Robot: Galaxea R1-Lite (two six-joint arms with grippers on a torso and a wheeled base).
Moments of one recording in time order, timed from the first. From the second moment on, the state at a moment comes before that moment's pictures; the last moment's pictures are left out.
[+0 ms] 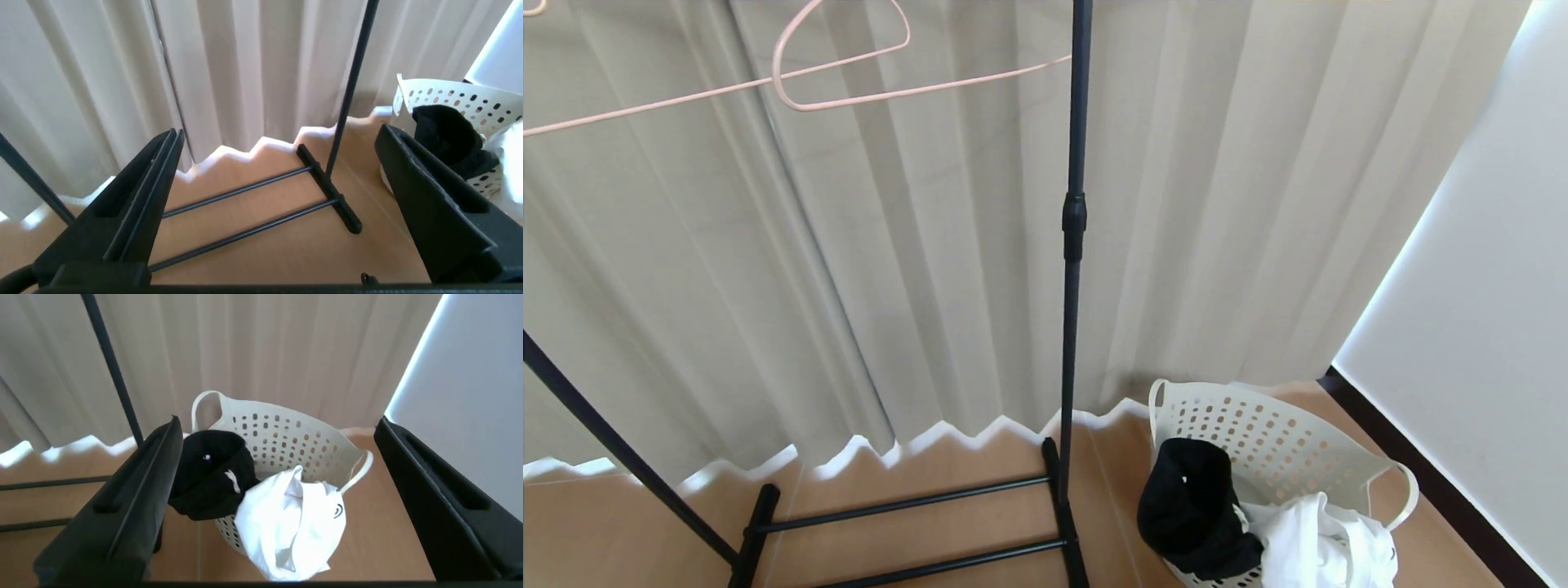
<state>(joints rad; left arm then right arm) 0.00 0.00 -0.01 0.01 -0.19 0.04 0.00 0.00 0.00 0.00 0.01 0.01</state>
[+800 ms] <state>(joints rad) 0.00 0.00 -0.01 0.02 -0.19 0.03 0.00 0.00 0.00 0.00 0.01 0.01</state>
